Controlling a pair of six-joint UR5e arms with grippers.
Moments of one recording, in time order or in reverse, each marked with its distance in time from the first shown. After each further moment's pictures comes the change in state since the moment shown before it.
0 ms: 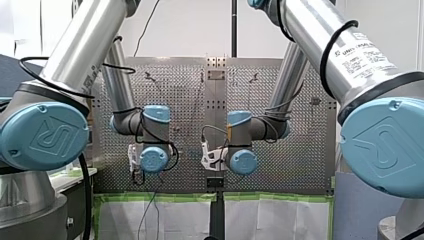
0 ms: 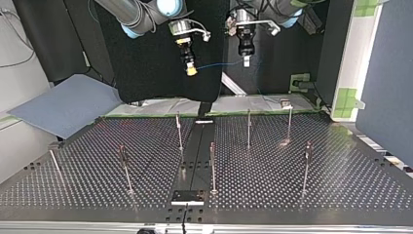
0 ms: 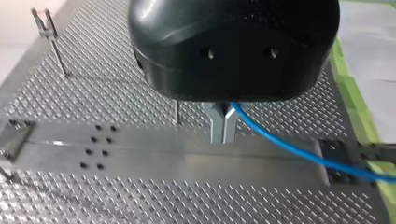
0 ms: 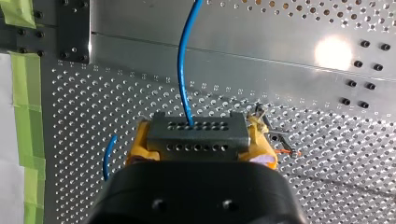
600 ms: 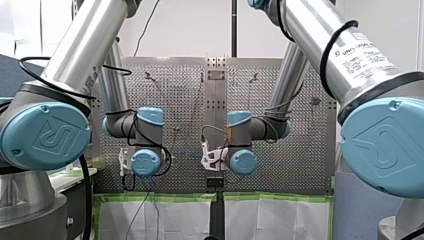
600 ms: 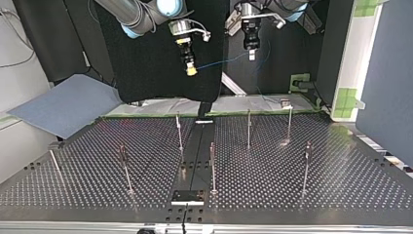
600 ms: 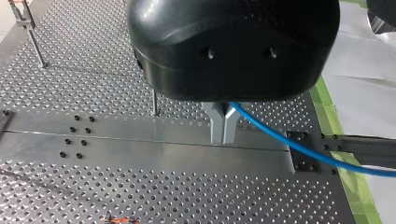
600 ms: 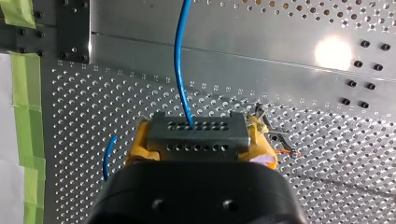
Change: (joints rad) left arm 0.011 -0.001 -0.055 -0.001 -0.004 0.000; right arm 0.000 0.000 0.000 0.000 0.000 0.000
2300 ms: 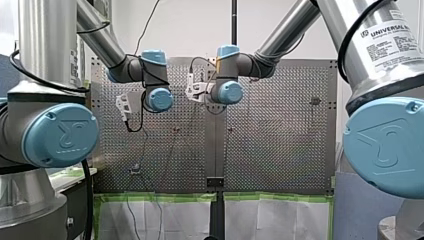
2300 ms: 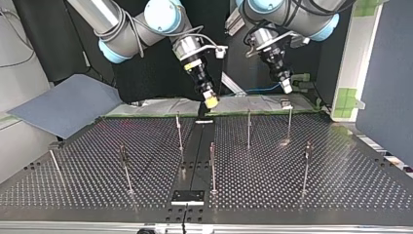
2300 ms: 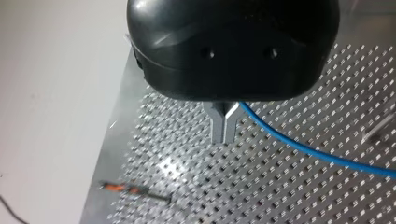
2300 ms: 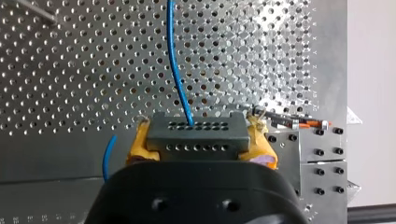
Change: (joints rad) left arm 0.135 0.438 0.265 -0.414 -0.239 -0.045; right arm 0.013 -0.257 -0.351 0.433 -0.235 0.138
